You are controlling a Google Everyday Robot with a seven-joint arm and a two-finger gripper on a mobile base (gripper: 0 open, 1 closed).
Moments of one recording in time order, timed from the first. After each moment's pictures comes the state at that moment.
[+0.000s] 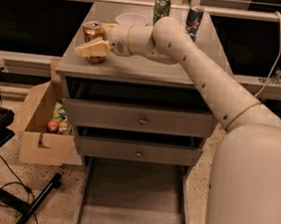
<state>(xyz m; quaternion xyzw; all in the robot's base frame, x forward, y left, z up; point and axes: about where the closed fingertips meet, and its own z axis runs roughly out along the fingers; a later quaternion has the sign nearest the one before) 0.758 0.172 0.900 -0.49 0.60 0.34 0.54</state>
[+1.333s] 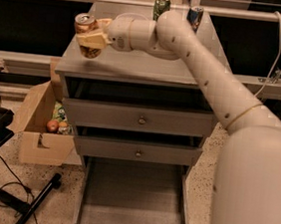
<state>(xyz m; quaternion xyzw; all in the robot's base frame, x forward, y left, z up) 0.739 0.184 0.927 -0.51 0.56 0.38 0.54</state>
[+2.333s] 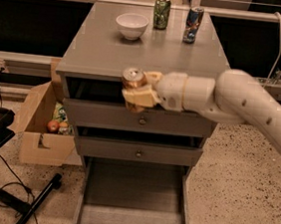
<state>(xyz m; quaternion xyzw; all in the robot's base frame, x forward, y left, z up) 0.603 0.027 0.858 -0.47 0.63 0.33 0.52</state>
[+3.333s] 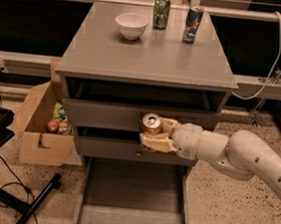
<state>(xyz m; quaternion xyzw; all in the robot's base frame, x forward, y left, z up) 0.549 -0.038 0.736 -0.43 0.64 0.35 0.53</state>
